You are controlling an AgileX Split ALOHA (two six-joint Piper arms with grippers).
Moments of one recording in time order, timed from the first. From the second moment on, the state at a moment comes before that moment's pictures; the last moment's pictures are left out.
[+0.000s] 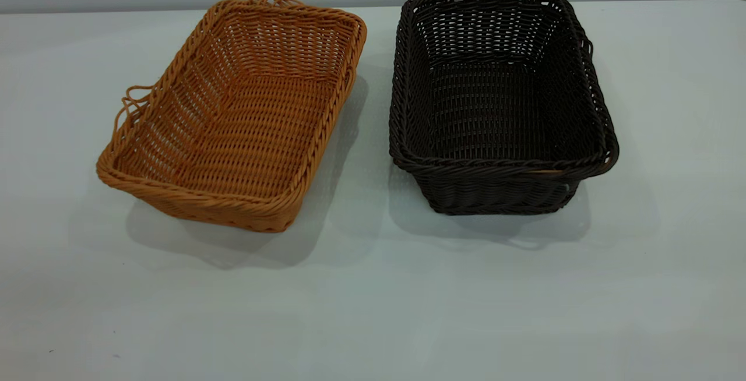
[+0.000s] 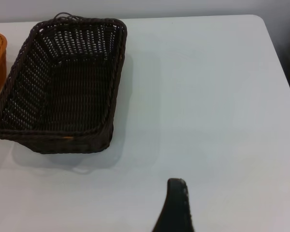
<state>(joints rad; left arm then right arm) -0.03 -0.02 -0.49 -0.06 1.11 0.06 0.03 -0.02 -0.47 0.03 1.12 0.00</state>
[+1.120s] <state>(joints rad) -0.03 0.48 -0.61 -0.06 0.88 0.11 0.03 0.49 -0.47 0.49 0.97 -0.28</state>
